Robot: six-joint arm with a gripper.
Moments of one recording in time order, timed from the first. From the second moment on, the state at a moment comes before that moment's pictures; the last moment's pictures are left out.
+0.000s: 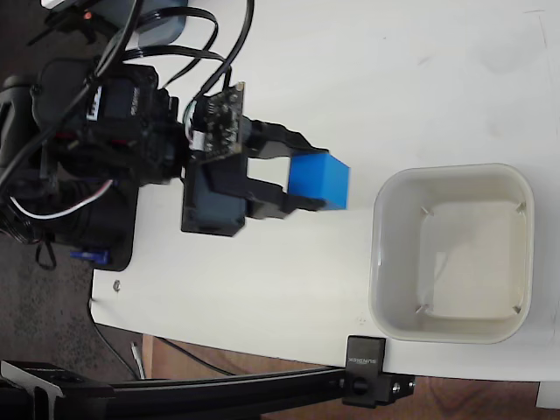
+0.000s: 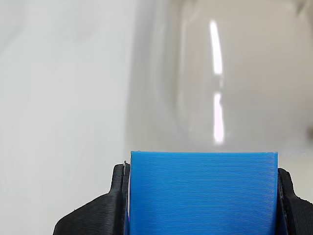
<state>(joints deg) 0.8 85.9 83.8 55.6 1.8 3.6</state>
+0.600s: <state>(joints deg) 8.3 56.9 51.0 53.5 -6.6 1.2</state>
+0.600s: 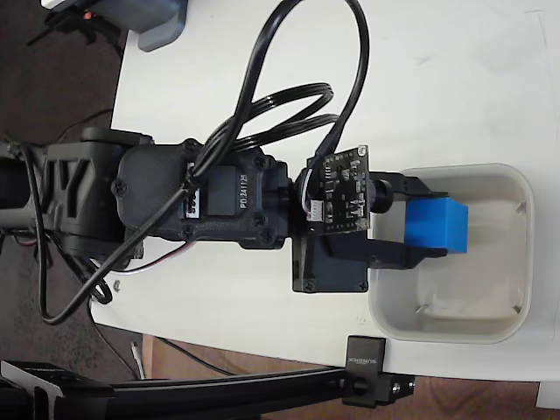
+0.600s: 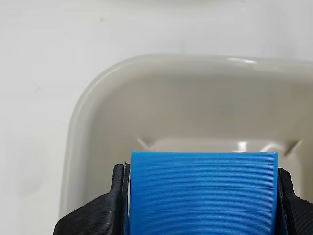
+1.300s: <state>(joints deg) 7.8 56.0 47.3 65.7 -4.5 -0.3</state>
